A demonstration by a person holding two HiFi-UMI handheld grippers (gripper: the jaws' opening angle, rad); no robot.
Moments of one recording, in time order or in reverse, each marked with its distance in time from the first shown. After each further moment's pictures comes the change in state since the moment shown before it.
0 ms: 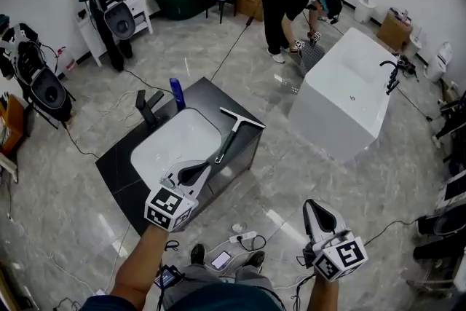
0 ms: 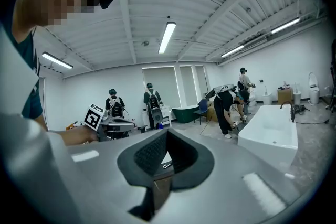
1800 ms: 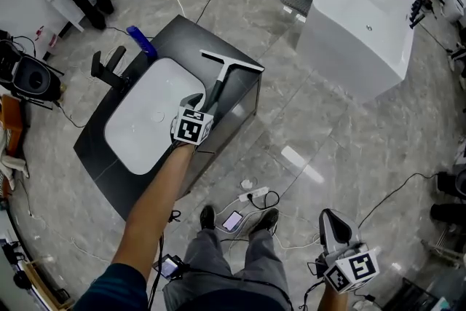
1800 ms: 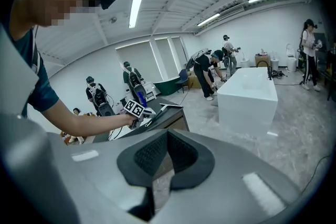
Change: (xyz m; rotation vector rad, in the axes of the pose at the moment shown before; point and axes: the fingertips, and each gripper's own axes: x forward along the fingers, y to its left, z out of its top) left arm 0.291 0.119 -0.267 -0.087 0.454 0.166; right arm -0.005 -0.112 -0.192 0.219 0.283 -0.168
